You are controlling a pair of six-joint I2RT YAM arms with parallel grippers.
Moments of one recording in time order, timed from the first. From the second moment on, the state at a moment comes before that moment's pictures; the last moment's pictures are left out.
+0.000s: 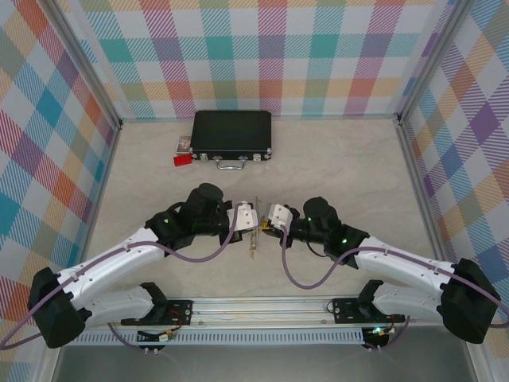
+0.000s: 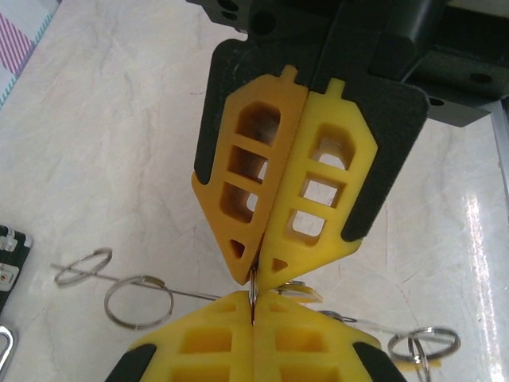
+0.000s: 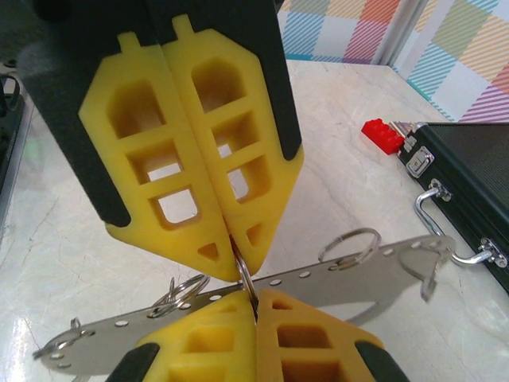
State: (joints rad) left arm -0.82 1.08 0.85 -0.40 0.29 0.58; right arm 0.88 1.08 0.57 0.15 -0.31 -0.35
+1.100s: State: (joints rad) left arm -0.82 0.94 0.63 0.12 0.27 0.27; right arm 0.88 0.93 0.54 0.22 -0.21 -0.29
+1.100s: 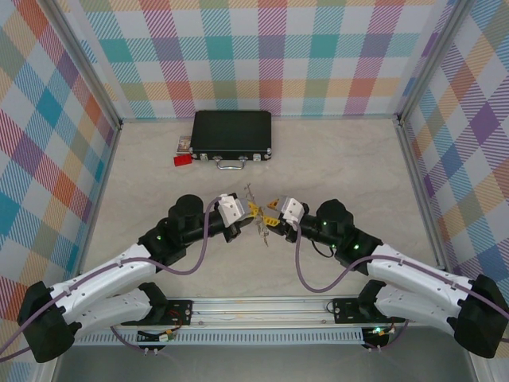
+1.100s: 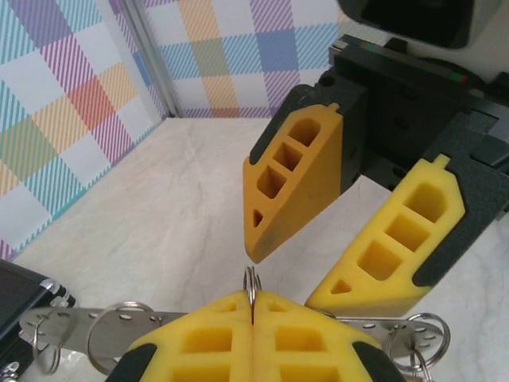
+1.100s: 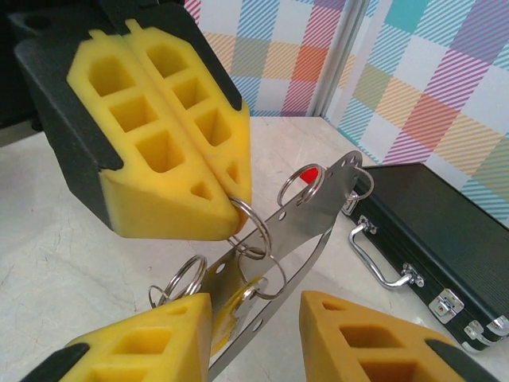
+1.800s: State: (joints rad) left arm -0.82 1.00 0.55 0.55 0.28 0.08; right arm 0.88 0.92 0.53 0.26 -0.14 -0.29
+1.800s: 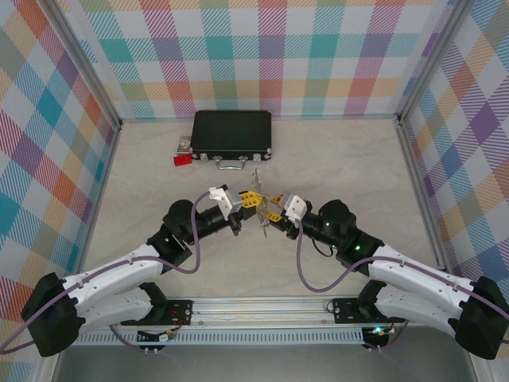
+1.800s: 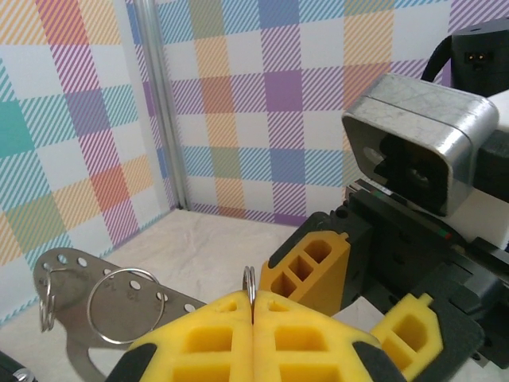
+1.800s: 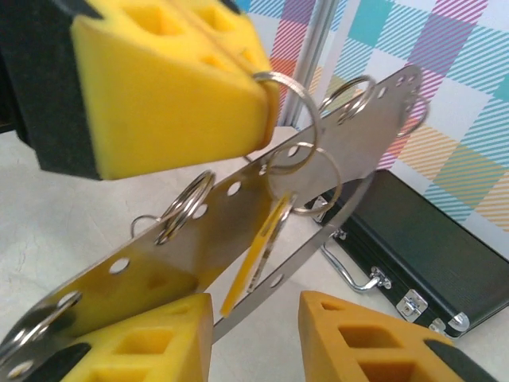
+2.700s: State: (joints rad) left arm -0.82 1.00 0.55 0.58 0.32 0.02; right arm 0.87 0.95 0.53 0.32 -0.21 -0.29
